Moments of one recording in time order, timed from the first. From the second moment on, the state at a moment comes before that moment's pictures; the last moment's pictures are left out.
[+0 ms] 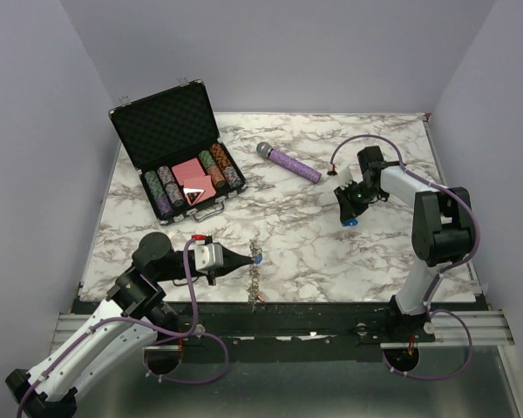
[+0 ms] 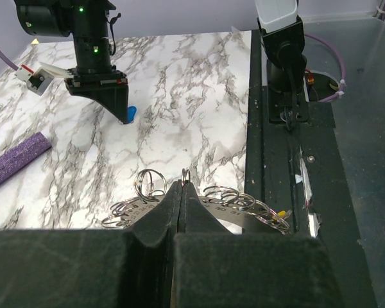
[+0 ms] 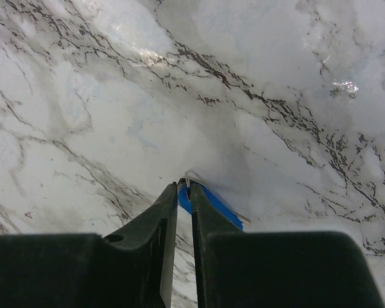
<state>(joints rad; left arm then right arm) -0.70 0.44 0.47 -0.08 0.73 0.17 0.14 1.84 1.19 -0.70 -0.43 -0.55</state>
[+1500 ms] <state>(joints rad) -0.69 0.44 0.47 -0.08 0.73 0.17 0.15 1.85 1.21 -0.73 -0.43 -0.57</state>
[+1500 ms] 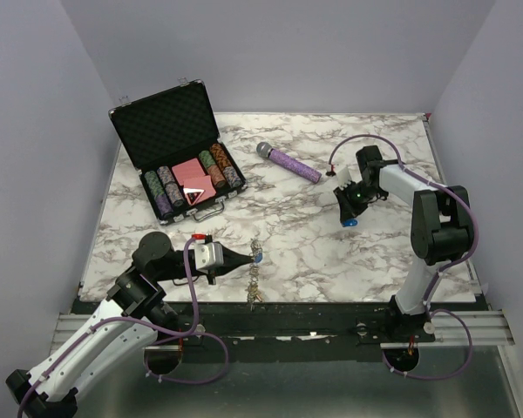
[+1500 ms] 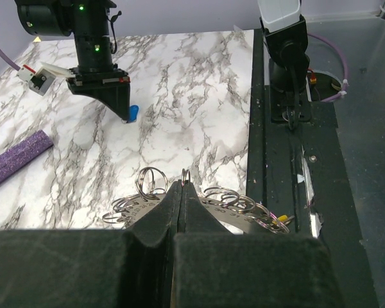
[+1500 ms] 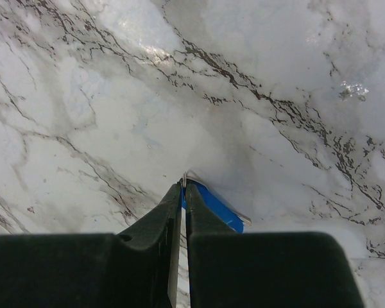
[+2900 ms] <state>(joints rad) -0.69 0.44 0.47 -0.08 0.73 0.17 0.16 1.86 1.23 -0.75 -0.45 -0.58</state>
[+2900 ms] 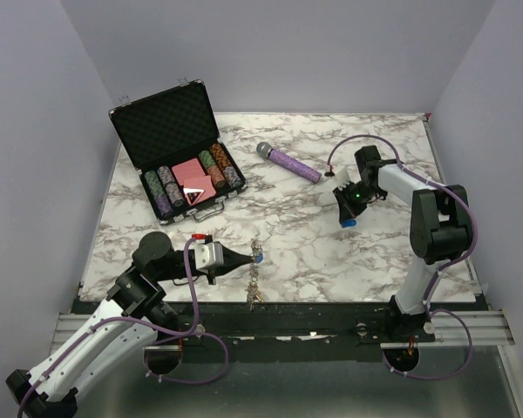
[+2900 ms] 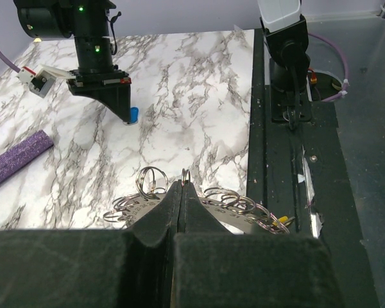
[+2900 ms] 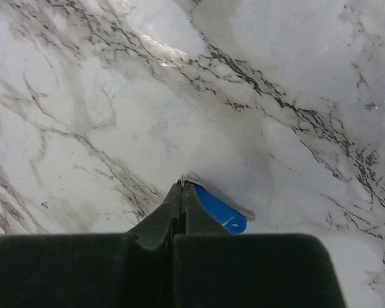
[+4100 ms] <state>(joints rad) -0.69 0.51 0.38 0.67 0.64 0.05 0.40 1.18 1.19 -0.73 -1.28 -1.01</state>
